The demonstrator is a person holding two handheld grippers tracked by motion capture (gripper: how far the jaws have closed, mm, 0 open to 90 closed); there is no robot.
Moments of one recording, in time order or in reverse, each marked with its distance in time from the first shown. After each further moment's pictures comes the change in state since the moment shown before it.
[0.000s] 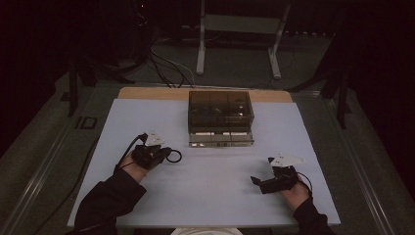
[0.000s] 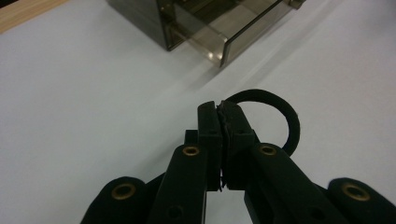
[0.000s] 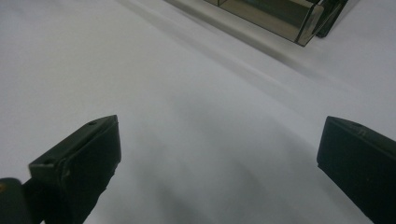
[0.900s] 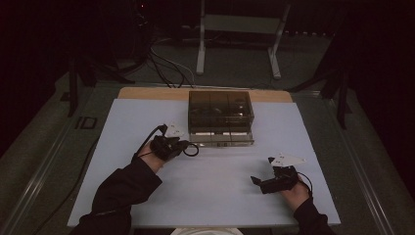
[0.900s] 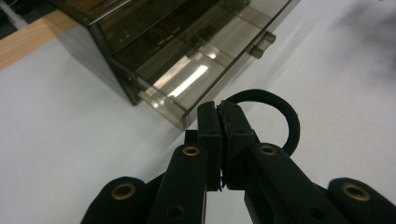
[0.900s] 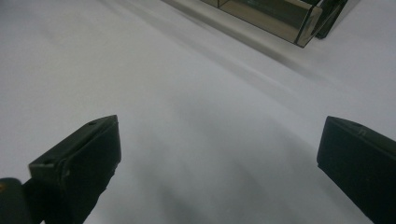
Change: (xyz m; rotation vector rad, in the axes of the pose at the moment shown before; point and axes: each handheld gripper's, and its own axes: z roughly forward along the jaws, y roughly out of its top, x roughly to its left) left arm -0.020 0.047 0.023 -0.026 -0.063 0.082; right arm 0.000 0.000 -0.001 -0.005 0.004 0.004
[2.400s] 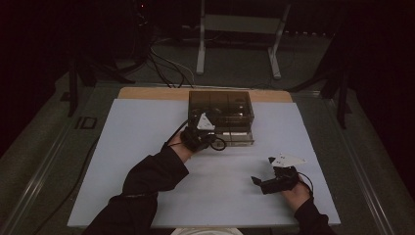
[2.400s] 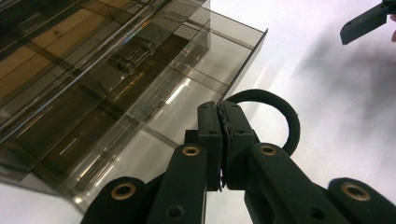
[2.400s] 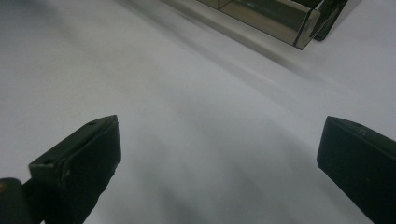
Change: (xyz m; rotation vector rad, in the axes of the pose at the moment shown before) left arm -0.029 0.057 0.049 -0.029 -0.080 0.075; right arm 0.000 0.000 -0.002 -0.004 -0.001 -0.008
